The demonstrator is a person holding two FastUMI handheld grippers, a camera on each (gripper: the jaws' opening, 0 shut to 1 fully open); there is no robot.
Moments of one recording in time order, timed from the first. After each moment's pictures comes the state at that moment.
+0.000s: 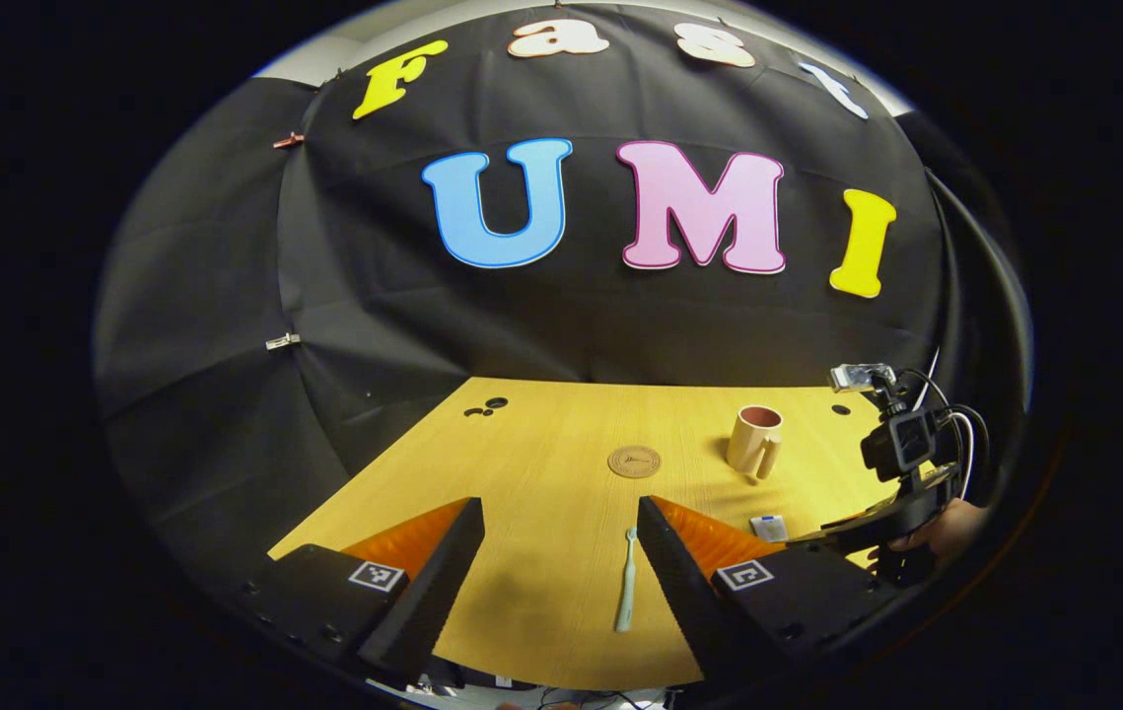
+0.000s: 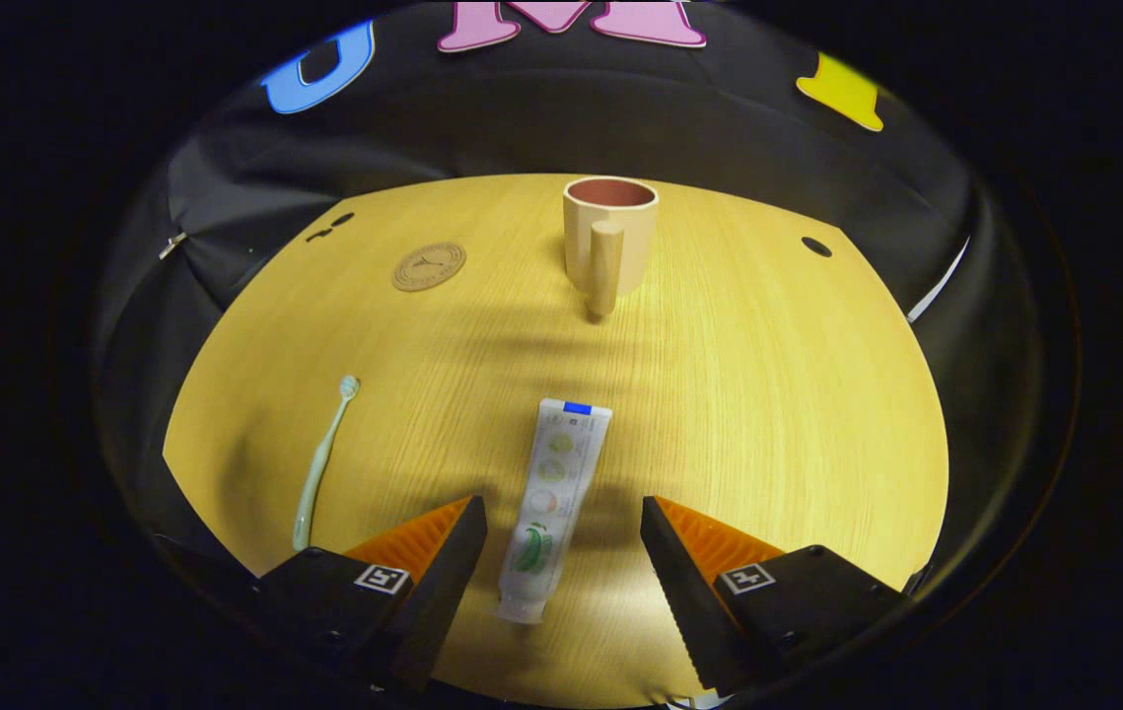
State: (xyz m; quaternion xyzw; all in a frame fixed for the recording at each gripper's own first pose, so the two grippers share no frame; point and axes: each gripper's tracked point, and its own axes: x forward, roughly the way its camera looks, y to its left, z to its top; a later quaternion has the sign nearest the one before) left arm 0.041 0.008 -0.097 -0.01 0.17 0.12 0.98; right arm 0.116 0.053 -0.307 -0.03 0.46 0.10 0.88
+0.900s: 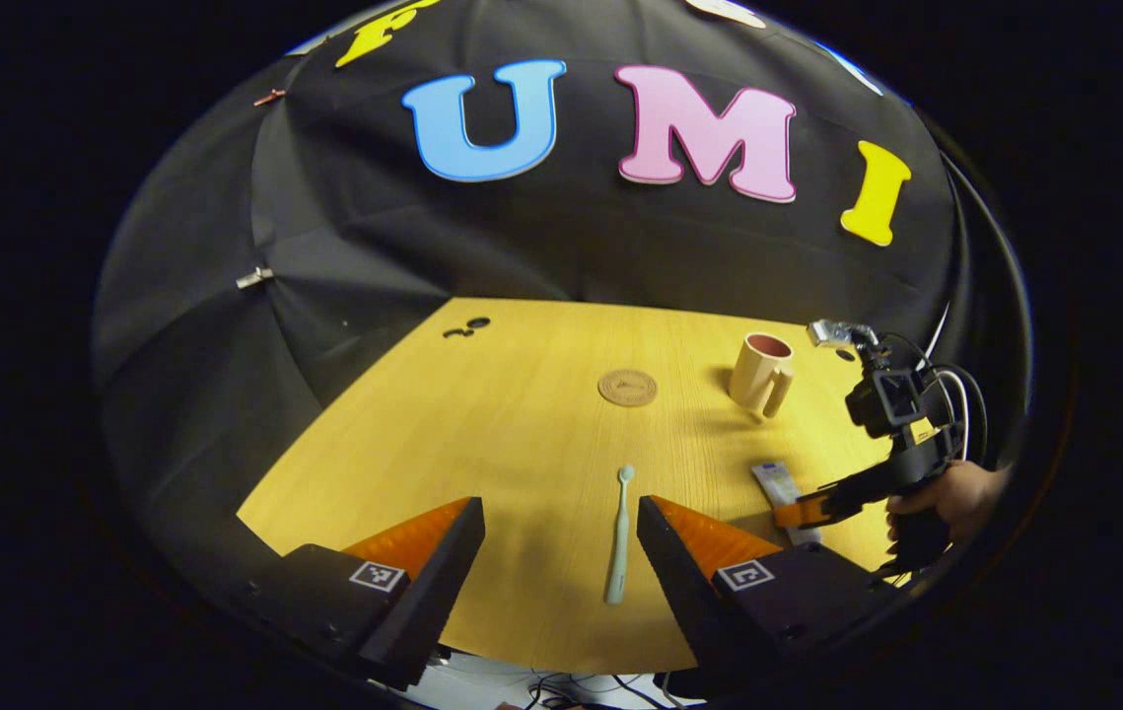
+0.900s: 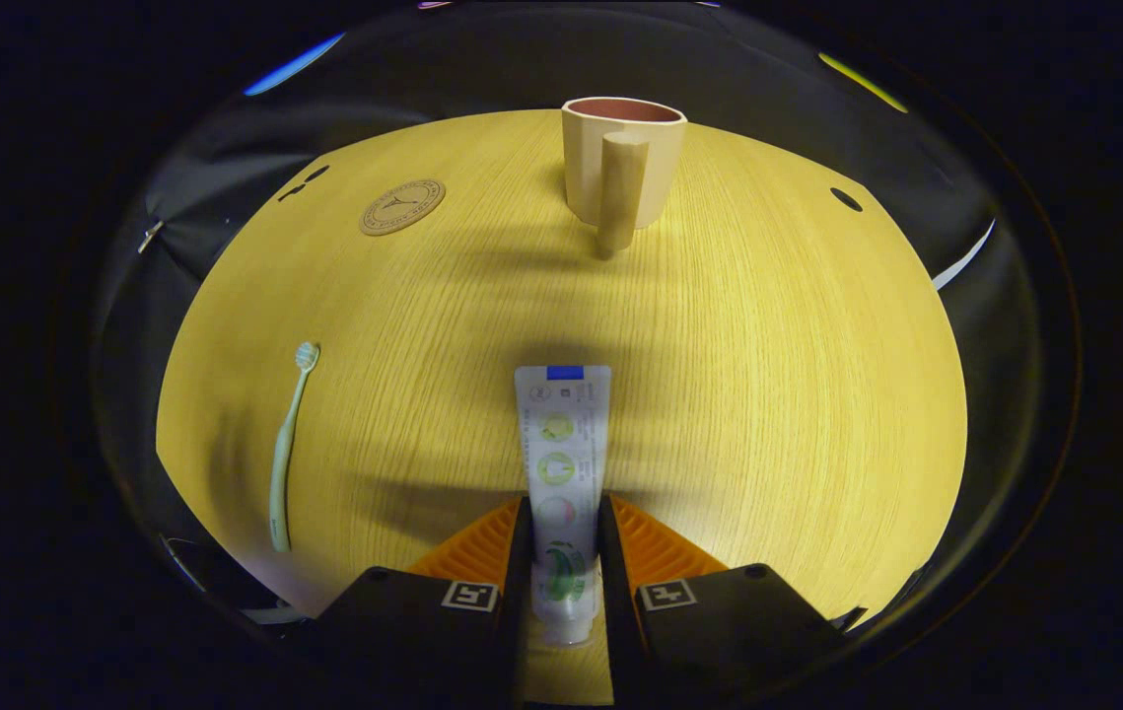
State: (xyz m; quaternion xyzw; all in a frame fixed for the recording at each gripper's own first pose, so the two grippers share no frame) left arm 0.065 -0.001 -0.190 -0.04 0.30 0.09 0.95; right arm 0.117 0.056 -0.341 -0.02 0.54 0.09 0.84
